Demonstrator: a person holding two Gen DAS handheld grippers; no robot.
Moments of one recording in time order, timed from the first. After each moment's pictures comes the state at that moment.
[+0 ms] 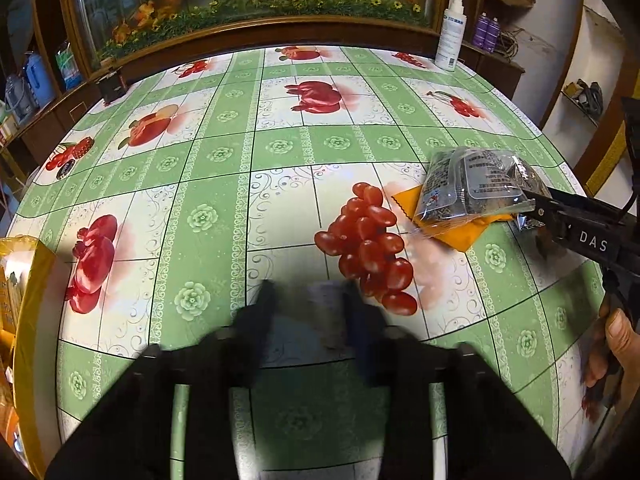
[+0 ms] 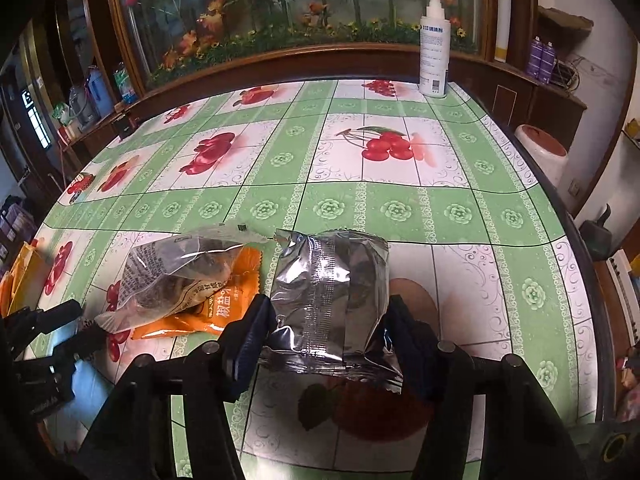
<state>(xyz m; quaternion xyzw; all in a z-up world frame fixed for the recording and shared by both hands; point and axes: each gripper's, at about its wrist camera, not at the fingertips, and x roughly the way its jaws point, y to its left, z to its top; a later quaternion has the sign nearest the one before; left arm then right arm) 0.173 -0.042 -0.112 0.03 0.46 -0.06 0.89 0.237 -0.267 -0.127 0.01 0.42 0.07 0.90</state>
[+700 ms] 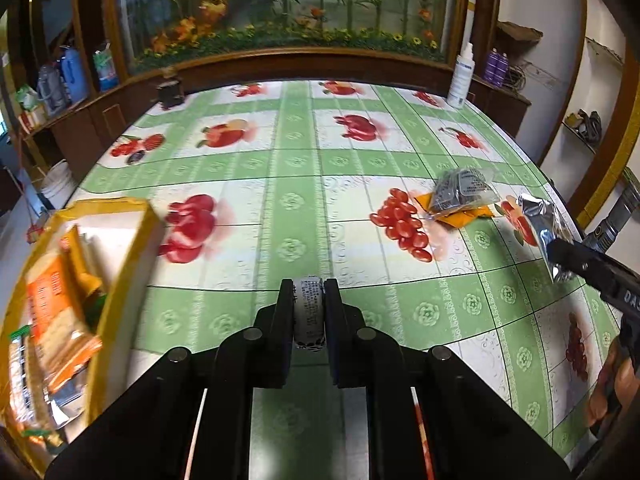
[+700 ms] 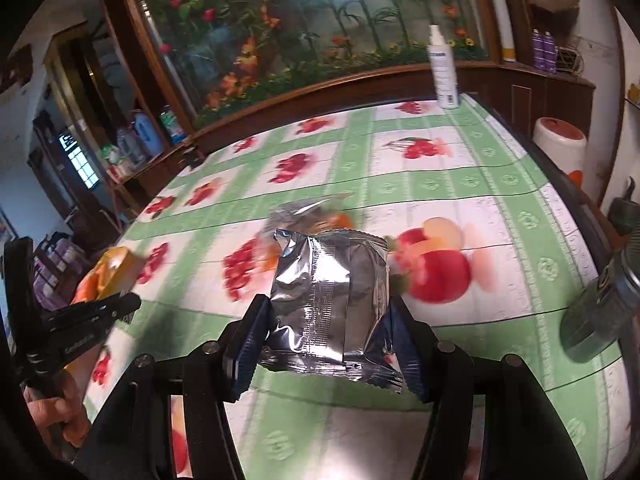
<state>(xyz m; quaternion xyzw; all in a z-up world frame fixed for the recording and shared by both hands) 0.097 0.012 -0.065 0.01 0.41 -0.02 0.91 0.128 -0.255 -0.088 0.10 0.37 0.15 0.91</state>
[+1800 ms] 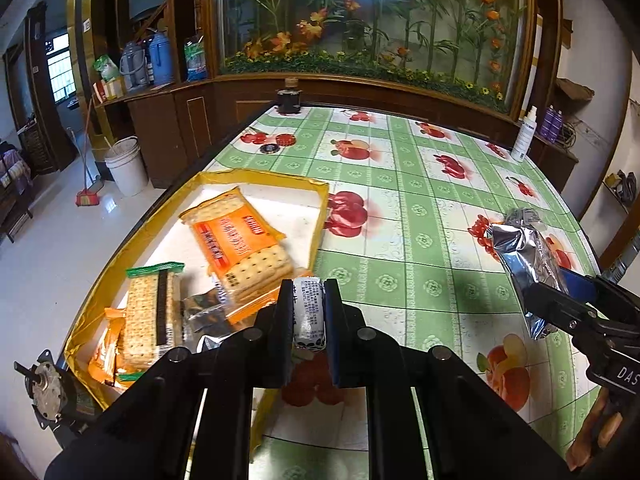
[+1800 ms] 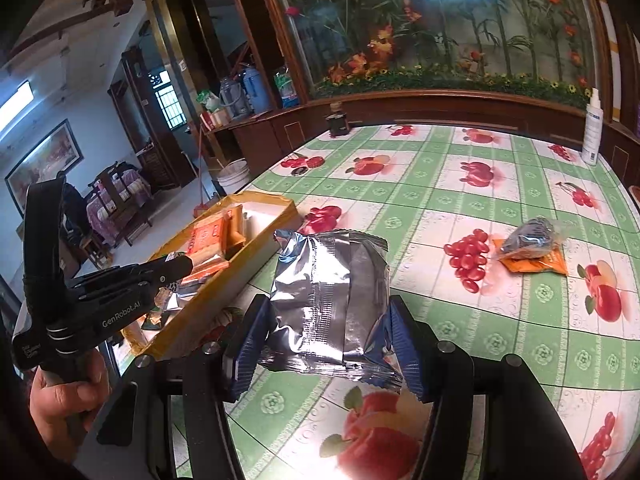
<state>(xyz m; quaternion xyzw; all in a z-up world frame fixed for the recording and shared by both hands) 0.017 0.127 -0.043 -0.05 0.37 0.08 0.93 0.064 -0.075 -0.054 0.01 0.35 0.30 0.89</state>
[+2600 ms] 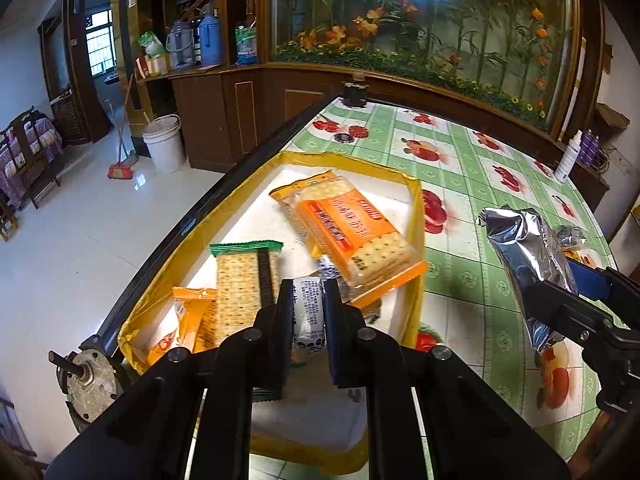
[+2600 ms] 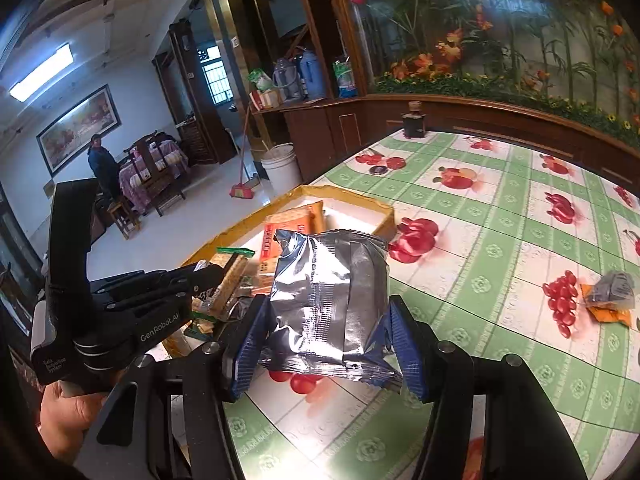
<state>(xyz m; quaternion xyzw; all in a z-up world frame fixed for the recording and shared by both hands) -0.002 0.197 -0.056 -0.08 0.37 0.15 0.91 0.055 0.028 -0.050 -0.04 0.34 0.37 0.86</state>
